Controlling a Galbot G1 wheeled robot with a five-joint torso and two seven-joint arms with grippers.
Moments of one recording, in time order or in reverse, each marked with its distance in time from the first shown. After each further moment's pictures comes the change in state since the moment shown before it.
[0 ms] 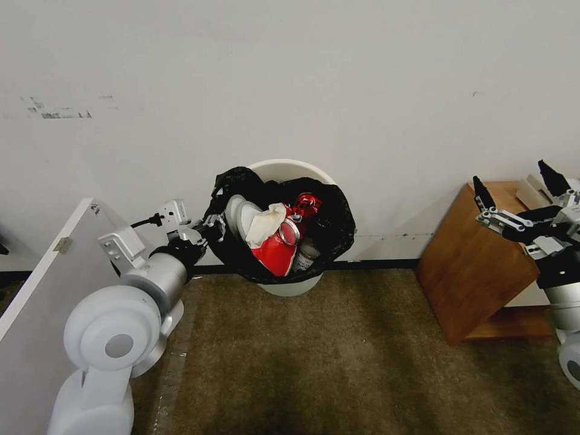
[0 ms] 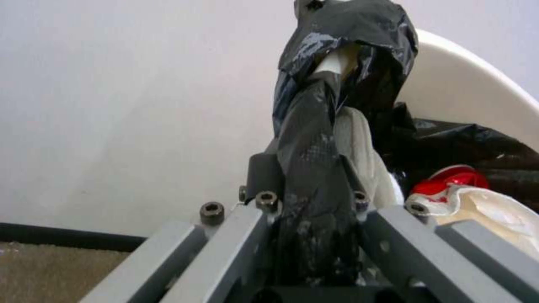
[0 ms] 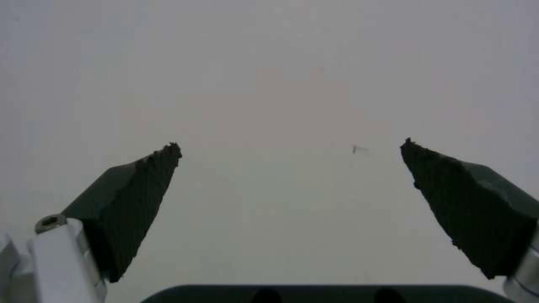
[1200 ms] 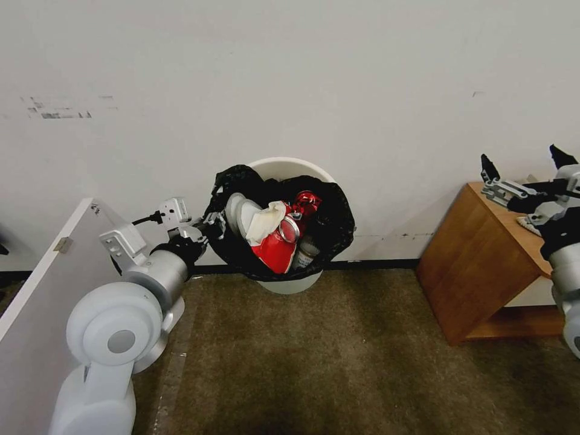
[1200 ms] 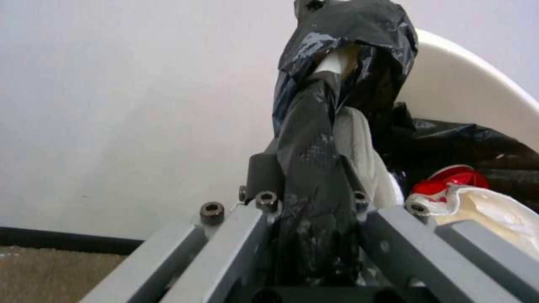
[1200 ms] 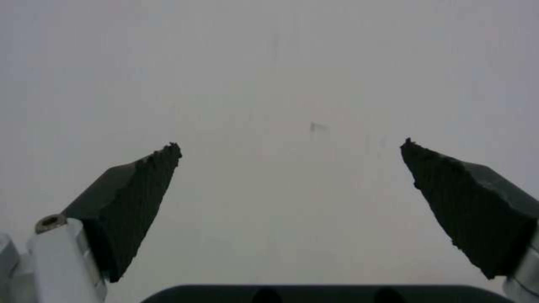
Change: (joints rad) left arm -0.022 0.000 0.007 0.018 0.003 0.001 -0.002; right arm 0.079 -0.124 0.001 0.060 0.093 -0.268 0.225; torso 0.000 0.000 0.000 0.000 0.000
